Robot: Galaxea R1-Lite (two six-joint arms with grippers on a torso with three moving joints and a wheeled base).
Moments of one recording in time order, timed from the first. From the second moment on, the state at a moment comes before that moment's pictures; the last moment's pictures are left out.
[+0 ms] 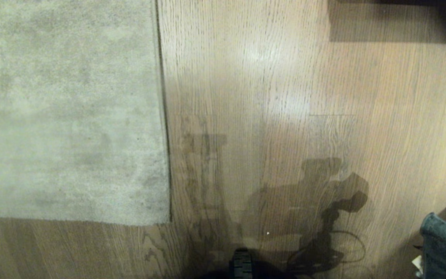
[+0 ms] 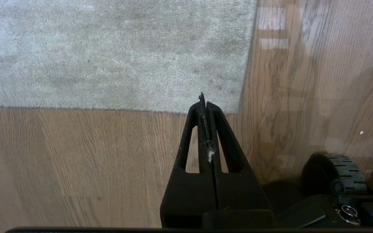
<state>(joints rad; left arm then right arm) 0.00 0.00 0.00 0.00 0.00 -0.03 -0.23 0.28 0.00 -0.01 0.00 -0.02</state>
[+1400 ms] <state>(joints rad) 0.00 0.00 0.00 0.00 0.00 -0.03 -0.01 0.24 0.00 0.00 0.00 -0.01</state>
